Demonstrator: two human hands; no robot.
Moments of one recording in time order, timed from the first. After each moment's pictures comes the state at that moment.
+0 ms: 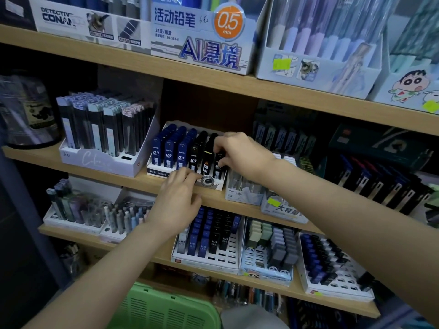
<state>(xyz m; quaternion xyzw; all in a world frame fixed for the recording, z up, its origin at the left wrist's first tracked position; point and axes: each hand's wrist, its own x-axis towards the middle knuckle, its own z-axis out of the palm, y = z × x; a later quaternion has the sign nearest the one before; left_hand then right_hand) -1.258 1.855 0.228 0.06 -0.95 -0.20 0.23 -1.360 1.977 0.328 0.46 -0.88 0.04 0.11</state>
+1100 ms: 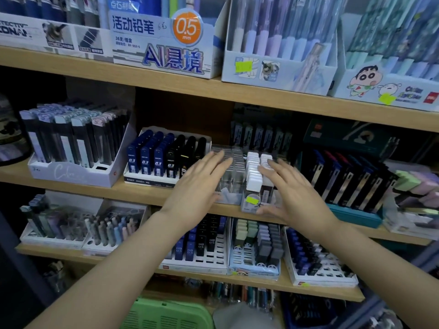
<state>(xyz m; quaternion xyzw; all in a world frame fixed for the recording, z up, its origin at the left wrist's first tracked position) -1.282 1.904 0.265 -0.10 -0.96 -0.10 0.24 -1.331 2.118 0.283 0.34 -0.93 0.03 0.14</state>
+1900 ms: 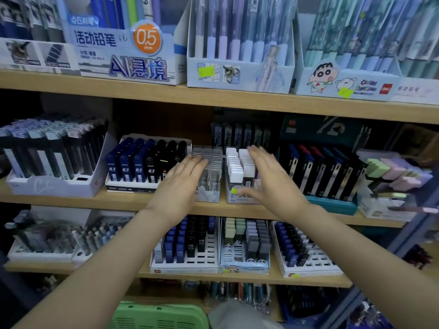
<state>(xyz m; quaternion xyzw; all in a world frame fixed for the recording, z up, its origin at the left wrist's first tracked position) -1.292 1.908 0.267 -0.08 -0.97 -0.08 0.22 -1.346 2.118 0.287 0.33 -0.91 0.17 0.17</state>
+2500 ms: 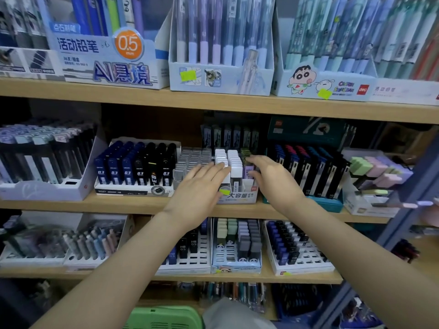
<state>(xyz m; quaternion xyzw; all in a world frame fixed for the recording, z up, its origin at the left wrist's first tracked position) -1.296 1.958 0.273 -0.15 -0.96 -0.02 0.24 -1.360 2.136 0.289 0.26 -0.93 0.18 0.18</state>
